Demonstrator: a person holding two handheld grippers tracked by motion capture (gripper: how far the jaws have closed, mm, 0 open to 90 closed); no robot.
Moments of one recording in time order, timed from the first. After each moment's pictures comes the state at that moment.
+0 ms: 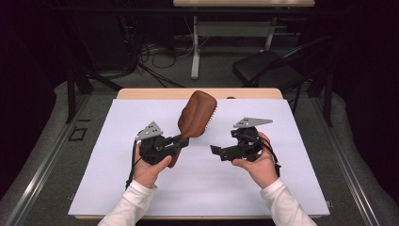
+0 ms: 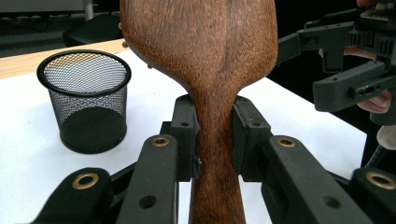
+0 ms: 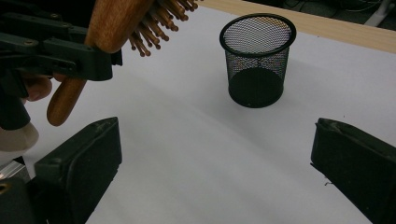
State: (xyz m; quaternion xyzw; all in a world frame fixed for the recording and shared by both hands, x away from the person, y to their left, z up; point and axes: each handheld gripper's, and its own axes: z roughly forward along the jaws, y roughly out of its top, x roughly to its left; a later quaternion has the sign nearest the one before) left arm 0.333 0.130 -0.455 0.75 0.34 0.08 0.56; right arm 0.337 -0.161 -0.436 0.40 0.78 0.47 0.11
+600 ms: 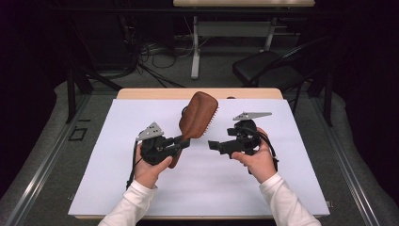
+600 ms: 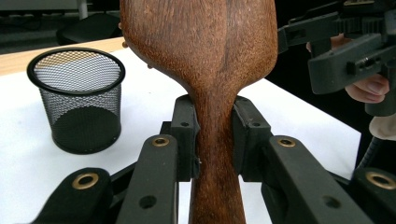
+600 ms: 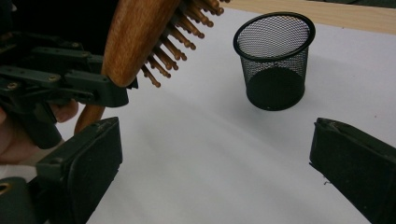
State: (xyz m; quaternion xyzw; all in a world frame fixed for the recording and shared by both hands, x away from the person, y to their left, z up) left arm 0.334 0.129 -0.458 0.75 0.33 0.07 0.56; right arm 0.352 -0.159 -0.430 0.41 0.77 0.48 0.05
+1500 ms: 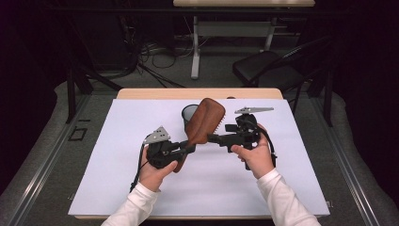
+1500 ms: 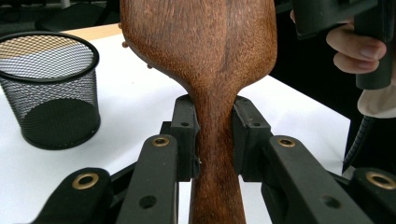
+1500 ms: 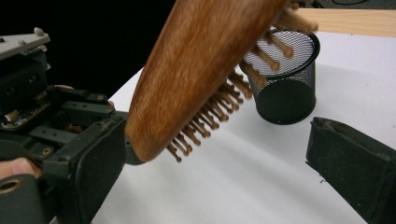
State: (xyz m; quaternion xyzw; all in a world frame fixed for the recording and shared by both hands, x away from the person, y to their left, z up) left arm 0.330 0.114 -0.469 0.77 0.32 0.06 0.55; right arm 0.362 -0.160 -0.423 0.43 0.74 0.51 0.03
